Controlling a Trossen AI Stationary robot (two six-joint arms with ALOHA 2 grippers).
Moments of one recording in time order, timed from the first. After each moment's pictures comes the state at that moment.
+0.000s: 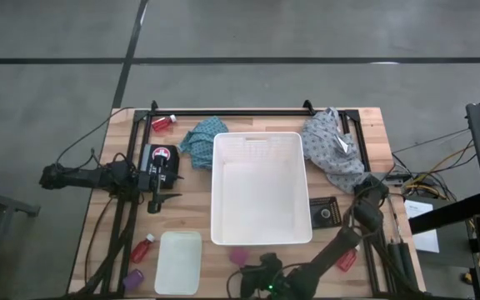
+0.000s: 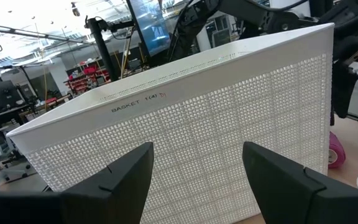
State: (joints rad) left arm -0.10 0.00 0.00 0.02 0.02 0.31; right arm 0.77 2.34 1.75 -0.47 0.89 1.99
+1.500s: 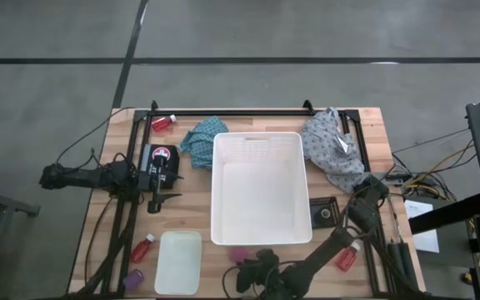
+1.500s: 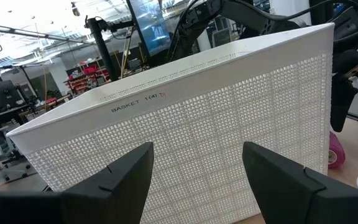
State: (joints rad) left arm -0.10 0.00 0.00 0.02 0.02 0.31; right arm 0.74 2.38 1.75 -0.45 0.92 1.95
